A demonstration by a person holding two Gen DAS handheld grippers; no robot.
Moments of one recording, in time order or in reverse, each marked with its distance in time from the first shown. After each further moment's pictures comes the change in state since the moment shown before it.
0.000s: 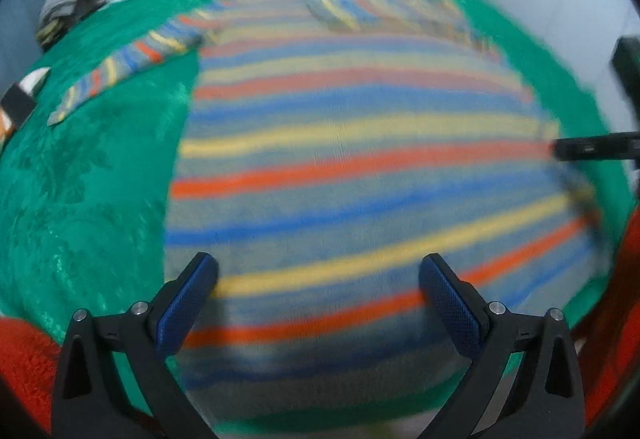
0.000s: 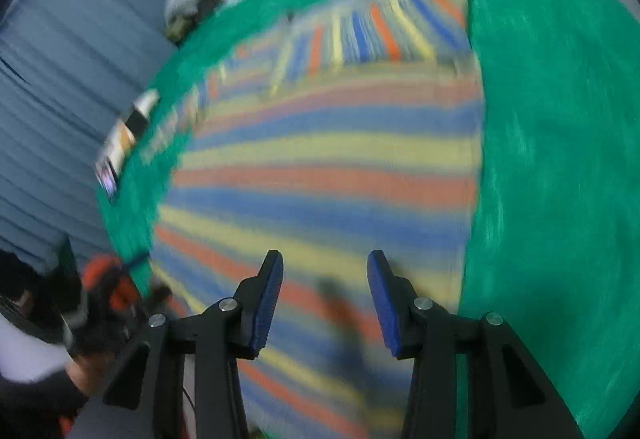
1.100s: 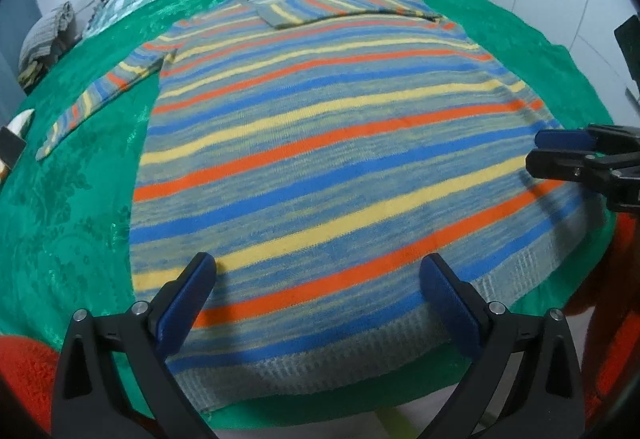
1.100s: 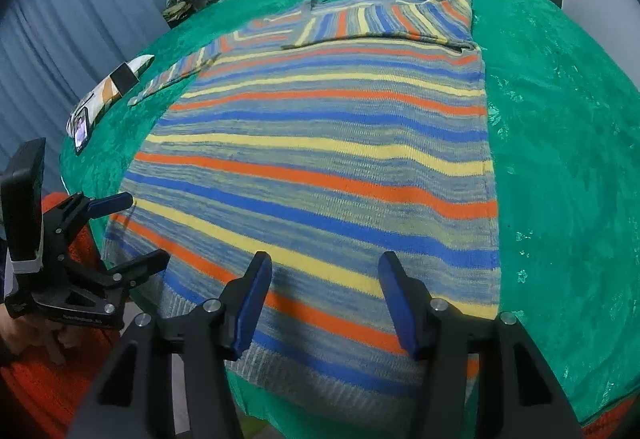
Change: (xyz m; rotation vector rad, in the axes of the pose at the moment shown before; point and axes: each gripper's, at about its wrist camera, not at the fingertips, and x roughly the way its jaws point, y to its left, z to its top) left arm -0.016 -0.032 -0.012 0.098 -0.068 -0.041; right arm -0.001 0.055 -0.059 -0.163 -0.176 -0.129
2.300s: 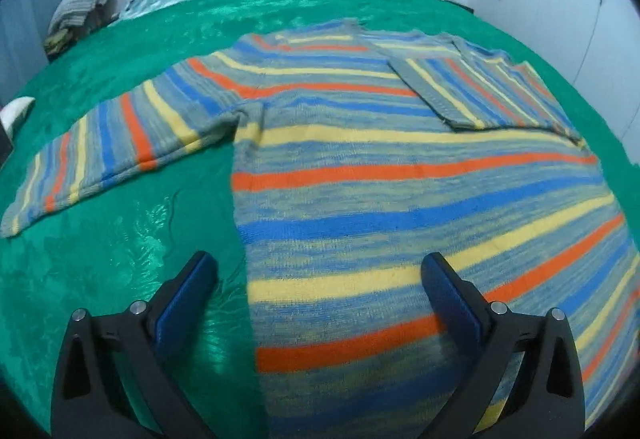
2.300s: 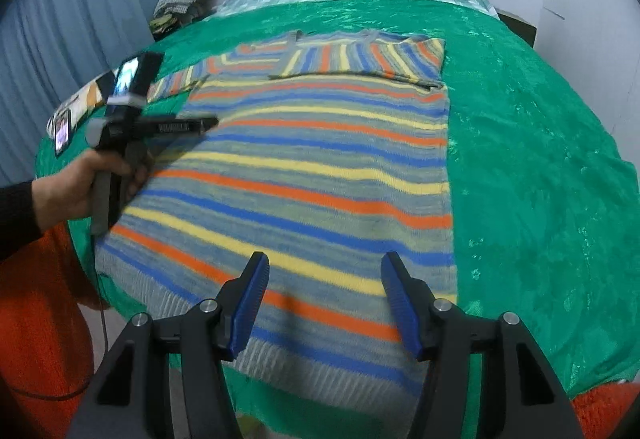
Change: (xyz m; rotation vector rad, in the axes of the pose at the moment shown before) left arm 0.107 0.128 0.110 -0.181 -0.105 0.054; right arm -0.031 0.018 -0.013 -0.068 -0.092 -0.151
